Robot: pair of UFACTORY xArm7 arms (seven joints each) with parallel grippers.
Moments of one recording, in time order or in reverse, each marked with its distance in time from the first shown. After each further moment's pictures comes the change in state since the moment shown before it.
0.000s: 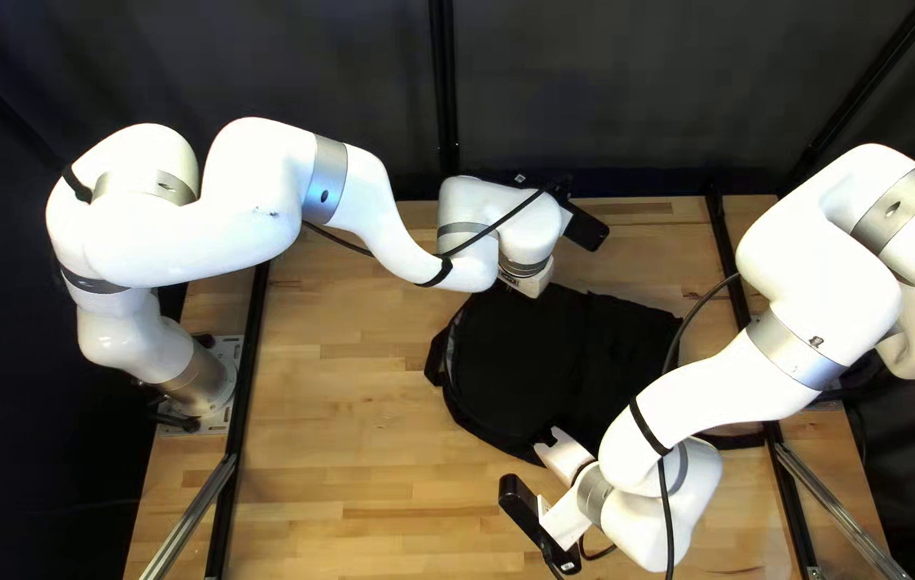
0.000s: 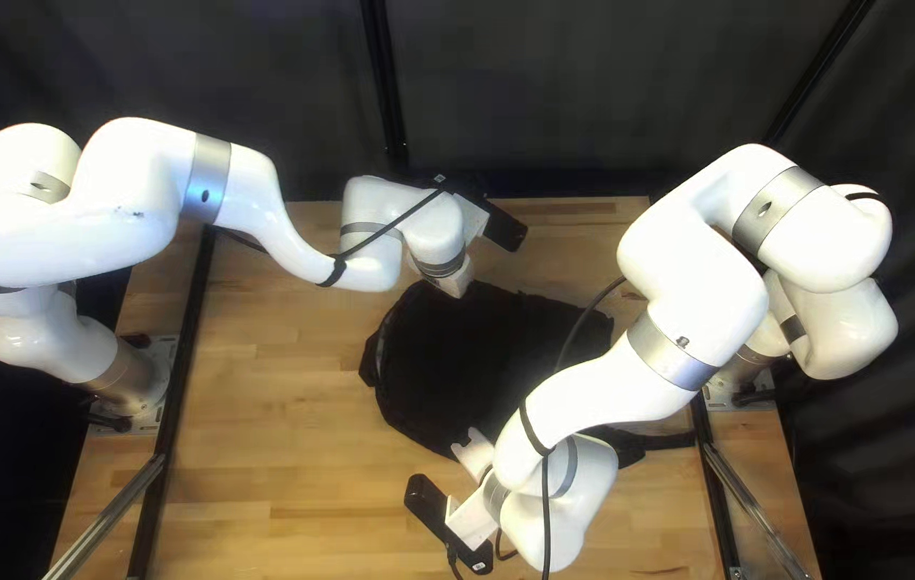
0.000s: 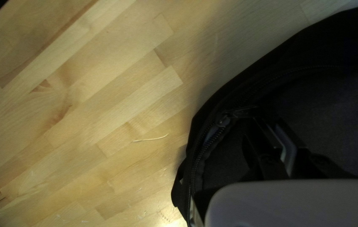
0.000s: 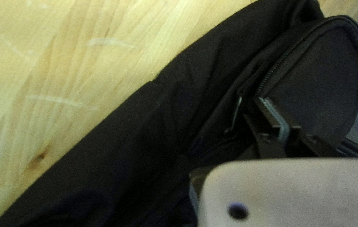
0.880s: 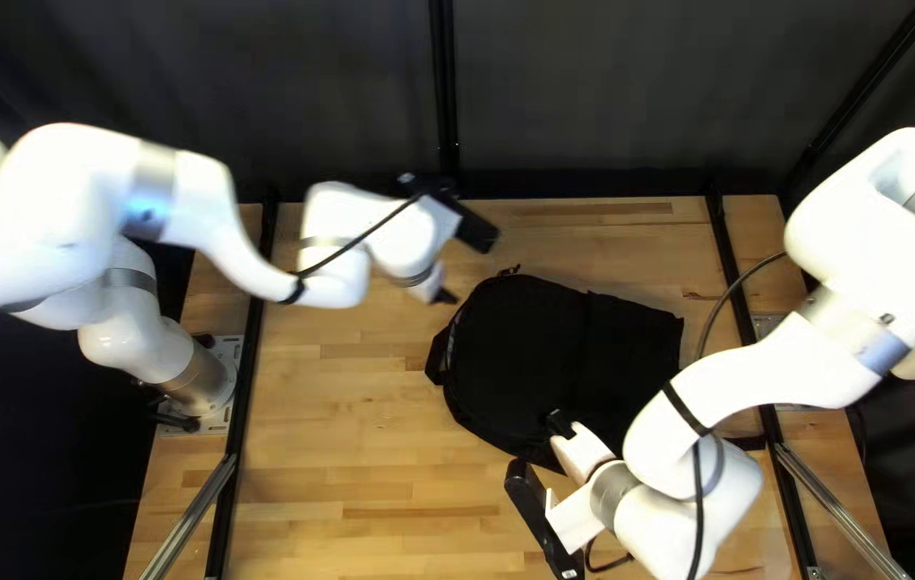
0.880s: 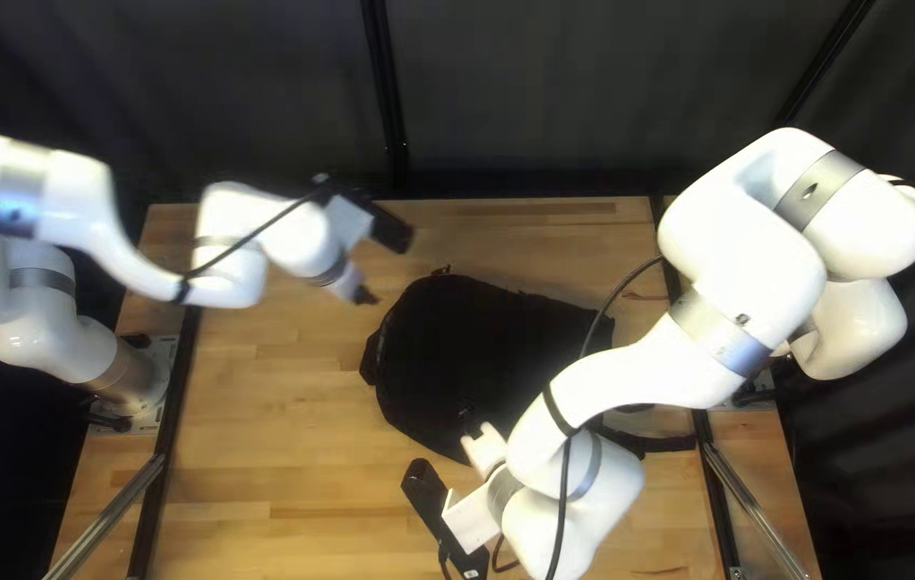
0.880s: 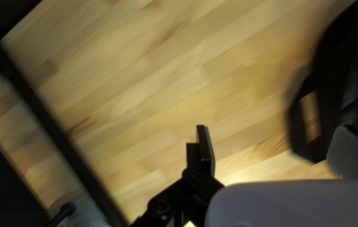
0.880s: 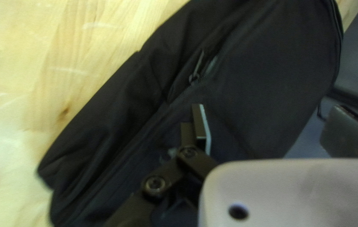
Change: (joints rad) left arm -0.002 -0.682 -0.023 -0.692 -0.048 0.082 -0.090; right arm 0.021 -0.118 0.056 0.115 0.286 0.225 0.005
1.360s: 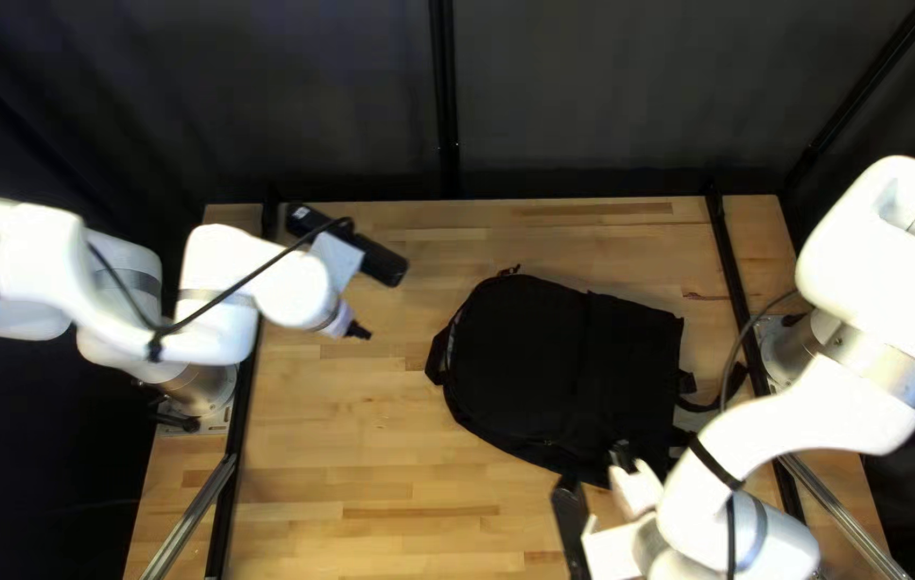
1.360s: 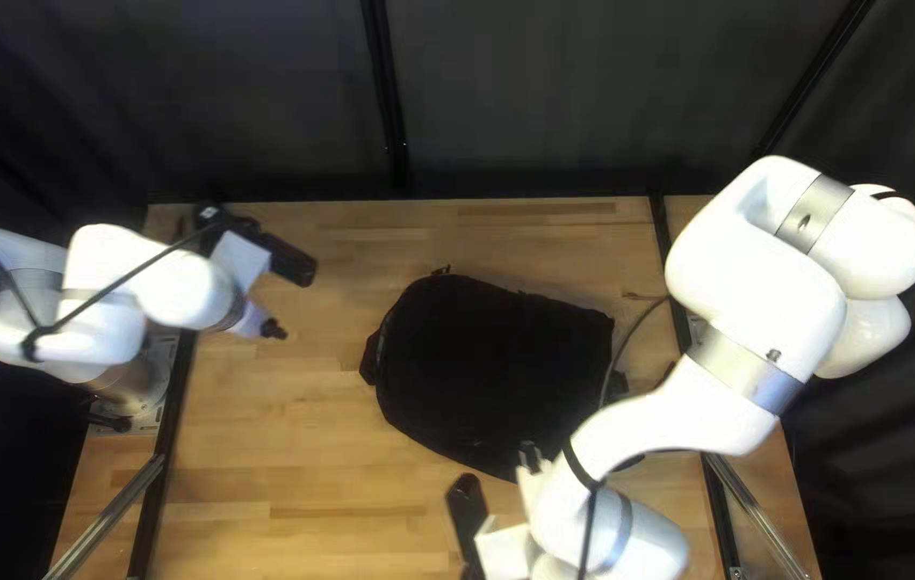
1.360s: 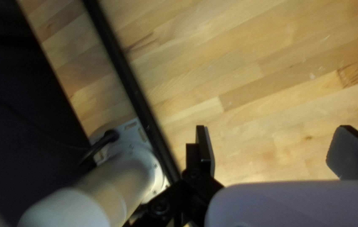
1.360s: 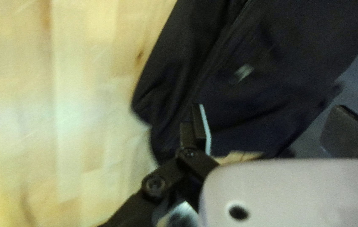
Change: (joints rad) left arm -0.130 -0.388 -0.108 -0.159 -0.153 0.309 -0.129; right arm 0.133 0.080 0.054 0.082 0.233 0.242 0.372
